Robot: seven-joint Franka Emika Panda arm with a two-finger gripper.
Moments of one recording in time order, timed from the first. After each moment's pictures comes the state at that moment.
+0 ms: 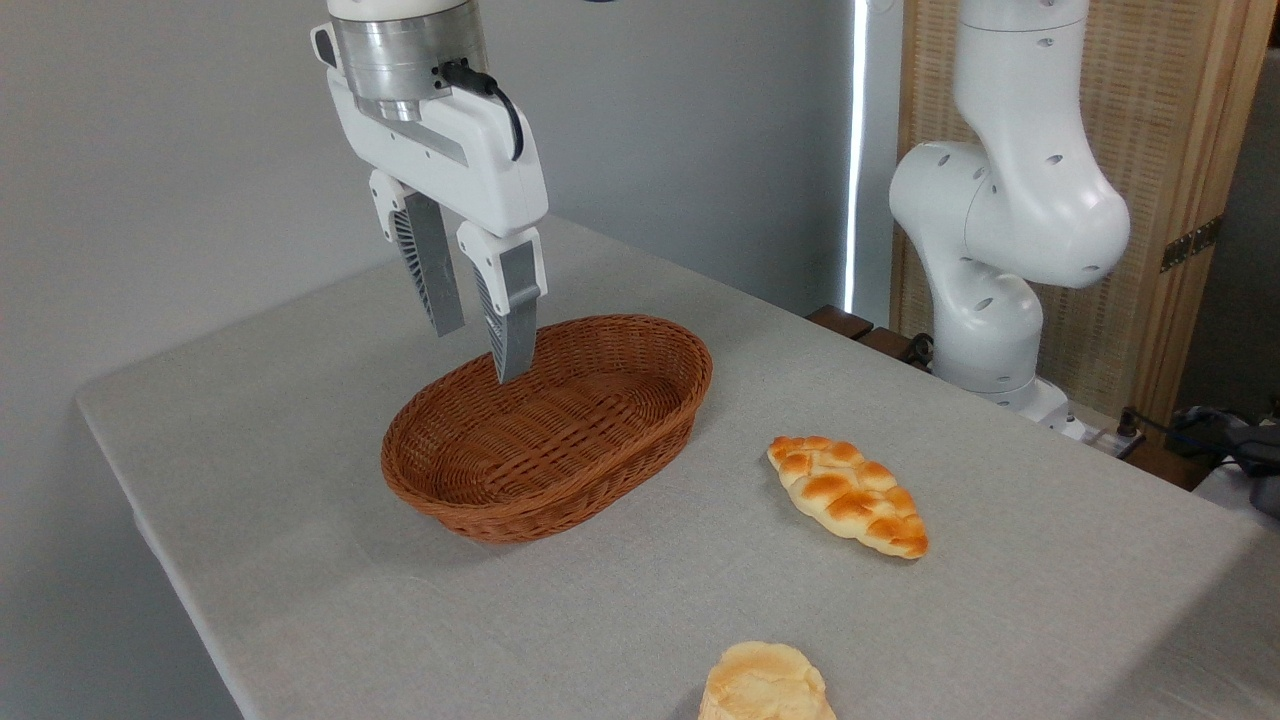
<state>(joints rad) -0.07 0.01 -0.05 -1.62 -0.07 1.65 0.64</state>
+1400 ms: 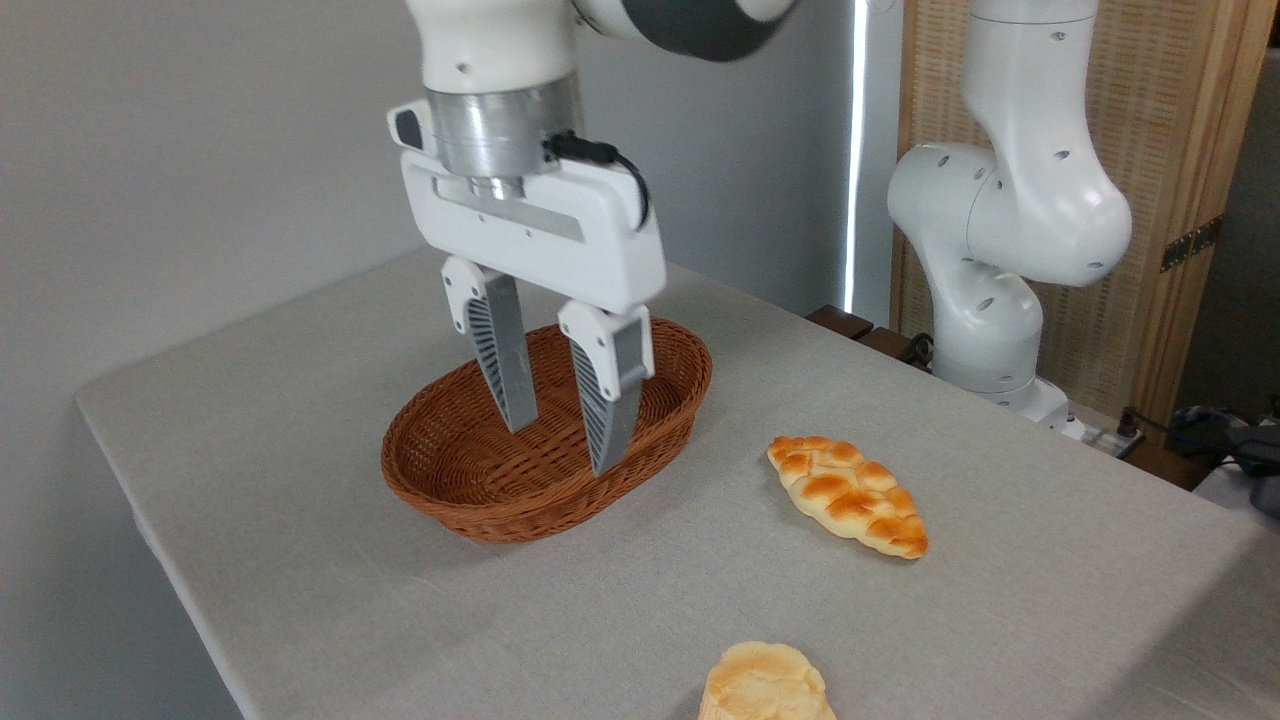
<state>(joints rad) -0.02 -0.07 0.05 -1.83 0.01 1.83 0.66</state>
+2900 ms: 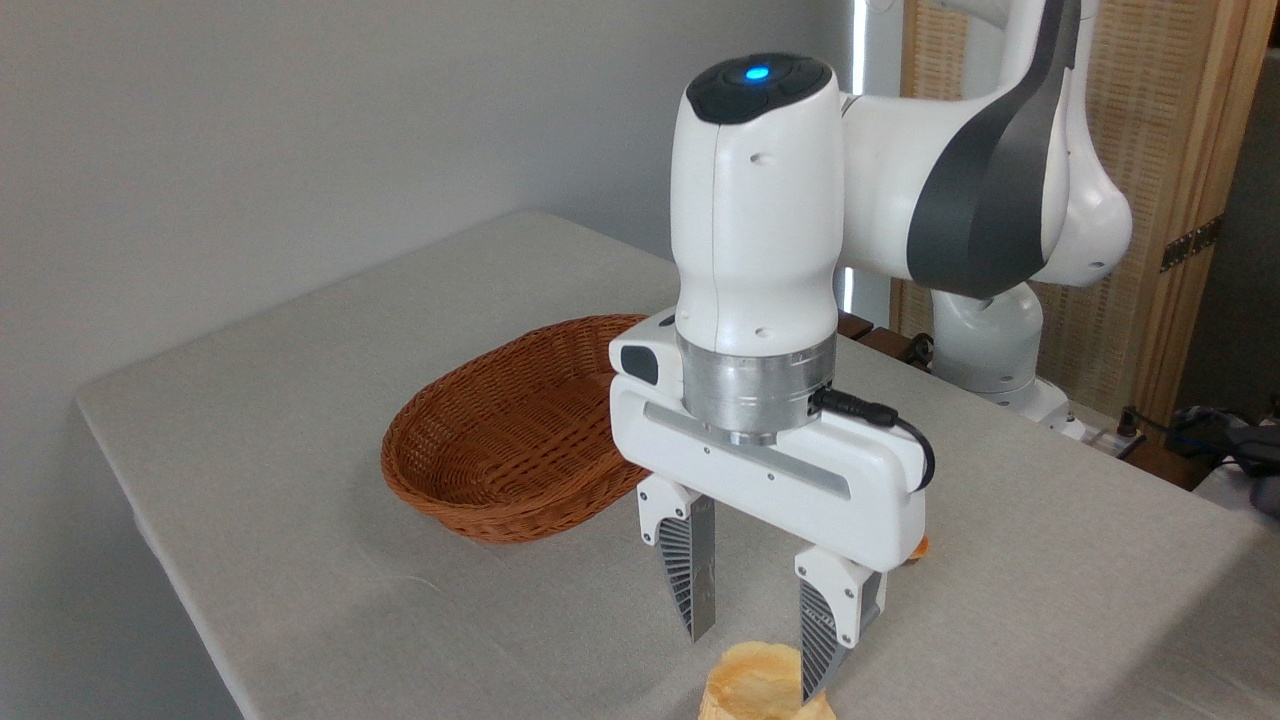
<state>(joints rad) -0.02 -0.06 0.33 -2.12 0.01 2.17 0.90</state>
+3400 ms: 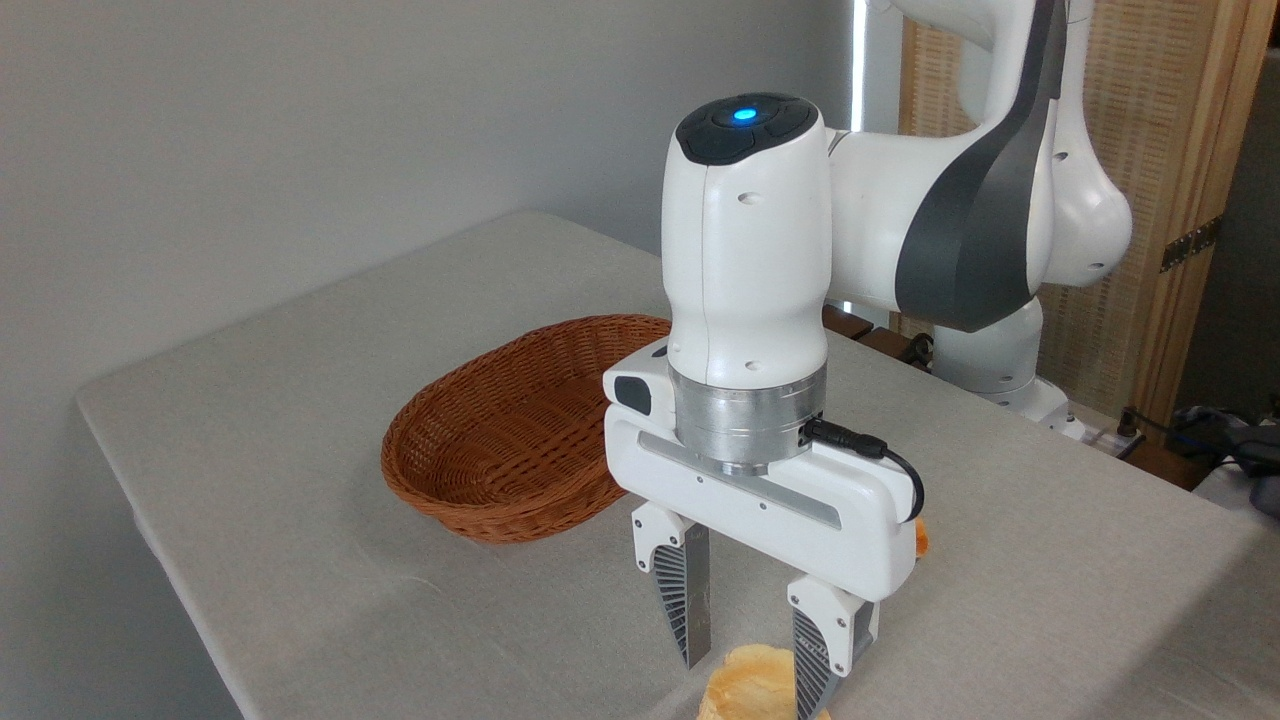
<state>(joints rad) -0.02 -0.03 0.34 -2.13 0.01 2.22 0.90</state>
